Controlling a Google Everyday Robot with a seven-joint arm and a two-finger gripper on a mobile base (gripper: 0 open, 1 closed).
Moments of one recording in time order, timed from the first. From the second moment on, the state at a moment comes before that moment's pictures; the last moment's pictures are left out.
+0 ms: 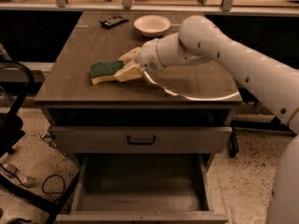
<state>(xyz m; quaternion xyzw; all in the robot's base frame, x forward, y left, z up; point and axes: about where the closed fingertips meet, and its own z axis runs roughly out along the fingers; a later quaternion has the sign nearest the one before) 0.674 0.071 0.842 -0.58 0.63 0.27 0.44</state>
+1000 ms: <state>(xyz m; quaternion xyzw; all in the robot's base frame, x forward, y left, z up) 0.679 0.066 0.886 -0.58 0.62 0.28 0.45</state>
